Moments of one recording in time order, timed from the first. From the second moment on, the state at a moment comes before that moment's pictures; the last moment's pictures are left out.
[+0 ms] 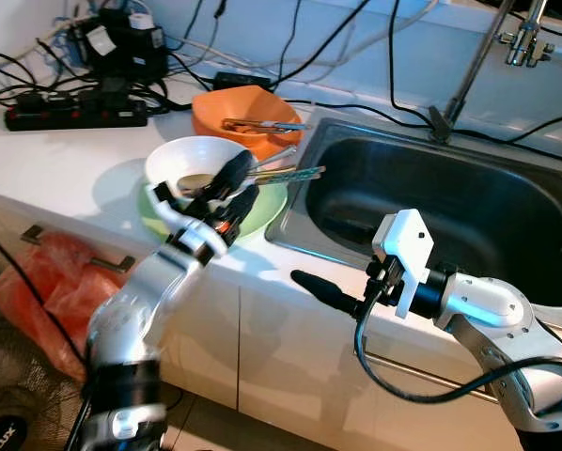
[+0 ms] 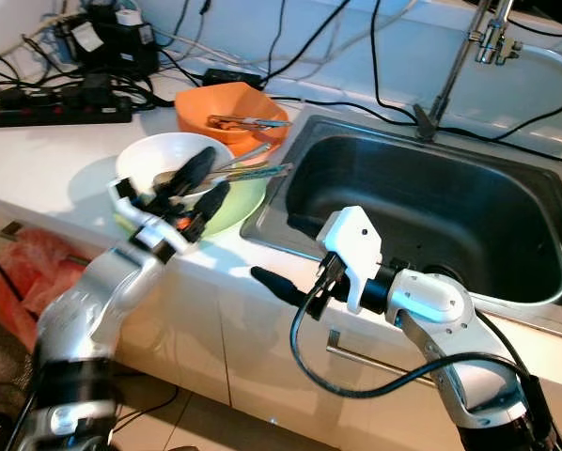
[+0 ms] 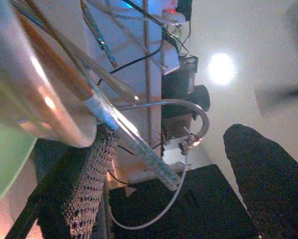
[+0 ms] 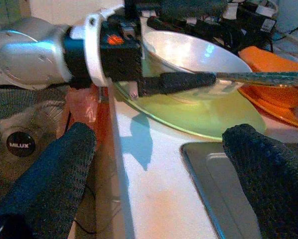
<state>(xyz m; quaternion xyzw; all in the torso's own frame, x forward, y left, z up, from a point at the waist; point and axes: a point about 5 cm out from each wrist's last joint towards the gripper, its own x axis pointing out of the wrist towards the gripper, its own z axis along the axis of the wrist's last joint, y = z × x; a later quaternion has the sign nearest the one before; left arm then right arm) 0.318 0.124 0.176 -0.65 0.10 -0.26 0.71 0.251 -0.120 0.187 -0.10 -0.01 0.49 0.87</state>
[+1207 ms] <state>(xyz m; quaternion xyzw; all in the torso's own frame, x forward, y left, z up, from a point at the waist) 0.320 0.074 0.176 -0.58 0.16 -0.31 0.73 0.244 -0.114 0.181 -0.10 0.00 0.51 0.86</state>
